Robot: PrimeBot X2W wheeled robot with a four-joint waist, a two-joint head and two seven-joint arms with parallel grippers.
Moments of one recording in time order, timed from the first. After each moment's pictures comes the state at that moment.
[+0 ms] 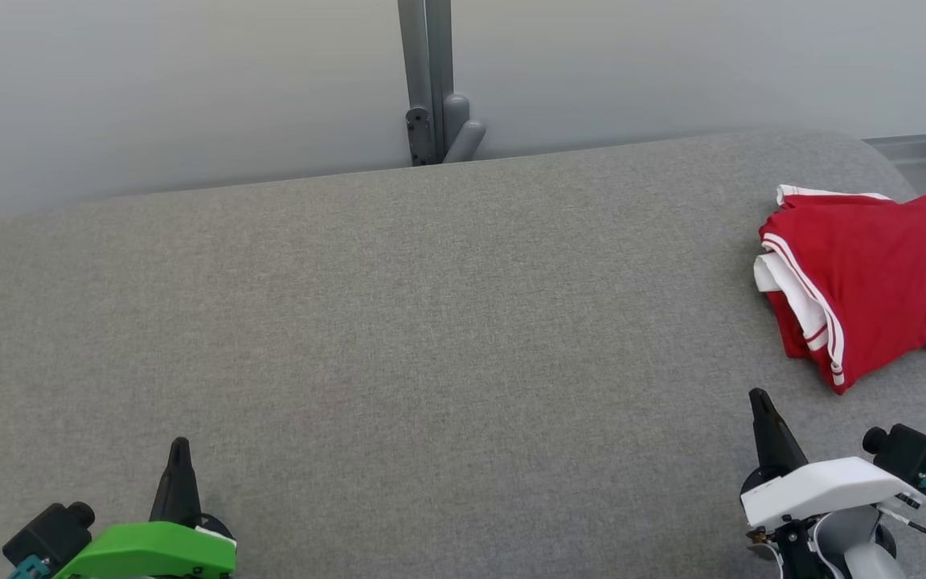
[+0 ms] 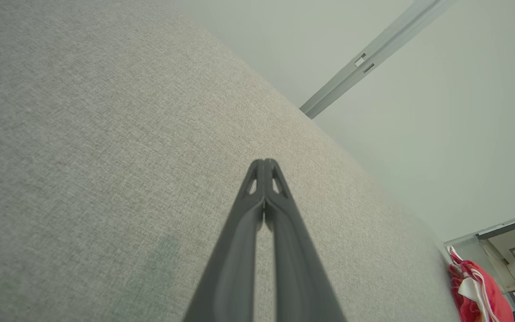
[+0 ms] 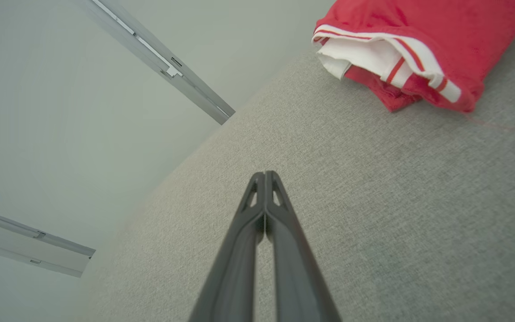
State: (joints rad) left arm -0.01 0.04 0.05 0.31 -0.80 -0.07 -0.10; right arm -0.07 -0.04 -0.02 0.32 0.75 0.13 -0.10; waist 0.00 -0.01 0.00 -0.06
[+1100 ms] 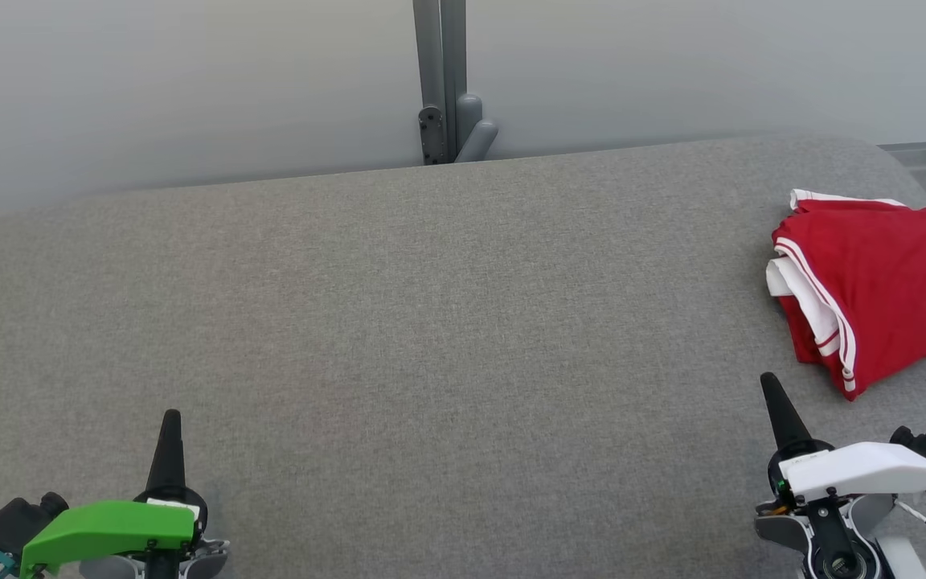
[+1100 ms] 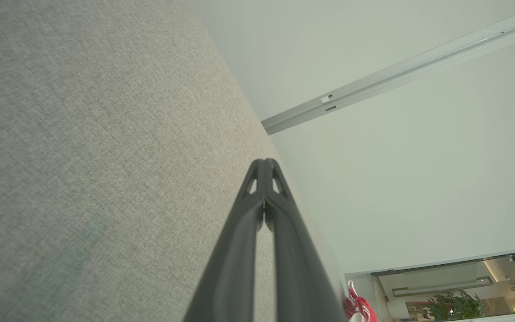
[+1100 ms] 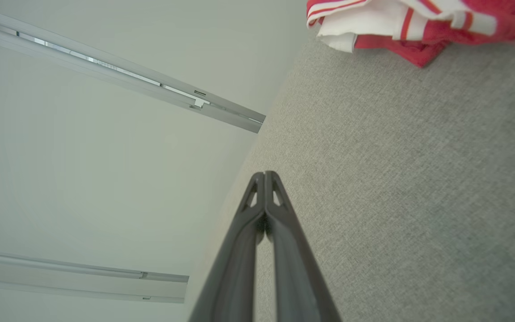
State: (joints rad) left arm -0.05 0.04 0.08 0.28 -1.18 -0.10 0.00; right arm -0.09 -0.04 -0.06 0.29 1.15 0.13 0.00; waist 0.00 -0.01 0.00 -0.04
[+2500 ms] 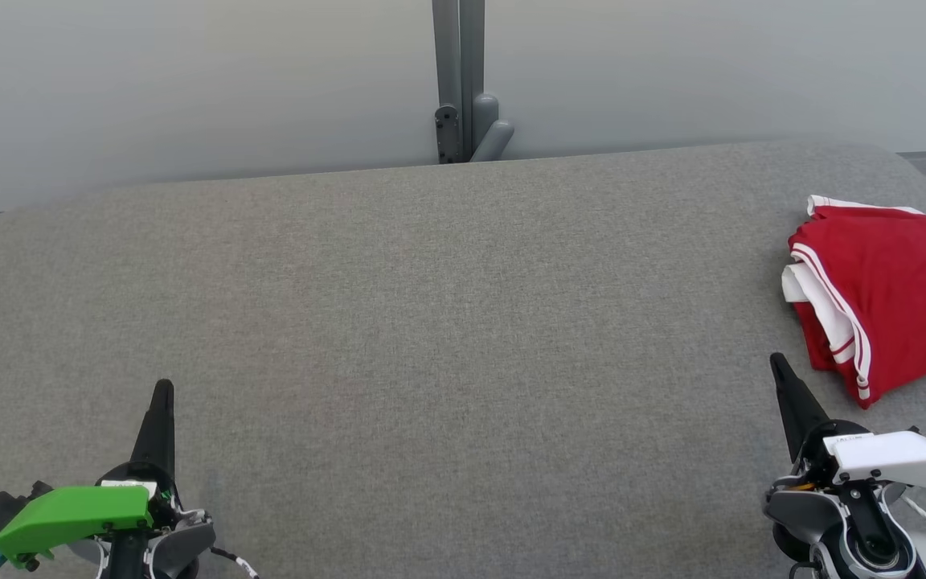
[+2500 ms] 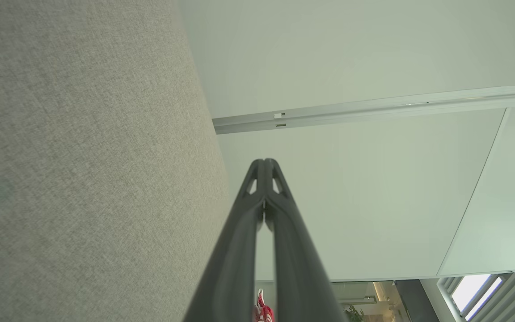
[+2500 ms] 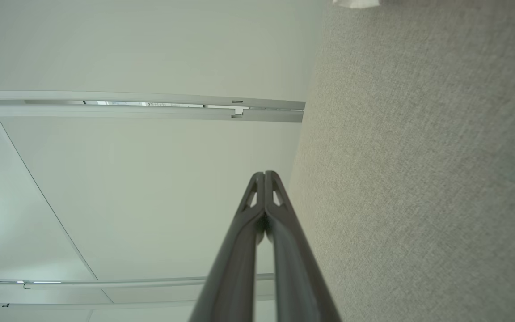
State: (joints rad) left arm -0.09 0.05 0.11 0.25 -1.52 -0.12 0.09; right arm -0.10 -0.05 -0.10 0.26 1.52 0.13 0.09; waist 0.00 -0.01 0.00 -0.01
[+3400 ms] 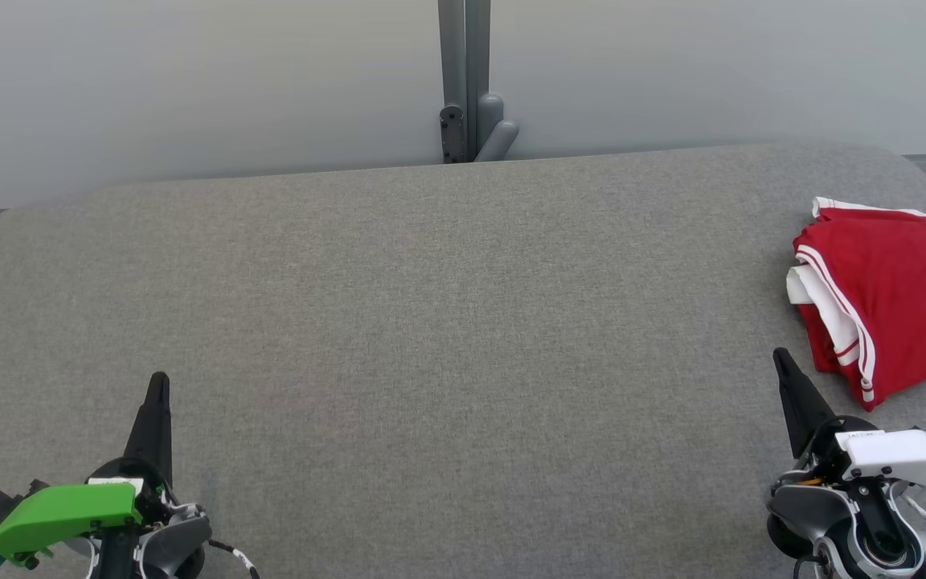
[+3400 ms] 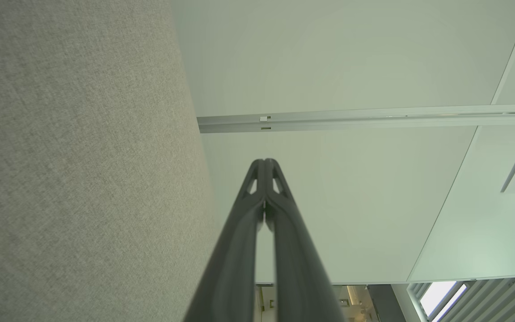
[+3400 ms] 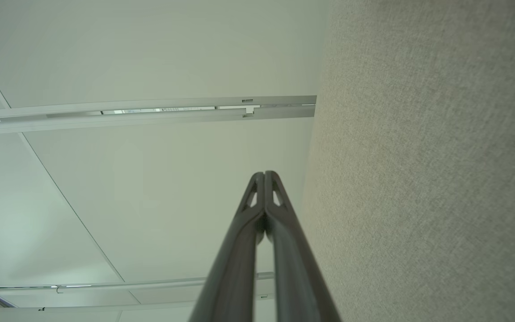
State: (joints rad) left arm -0.09 0.05 0.12 0.24 -1.61 -0.13 0.11; right arm -0.11 -0.05 -0.11 0.25 1.61 0.13 0.11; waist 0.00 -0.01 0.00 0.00
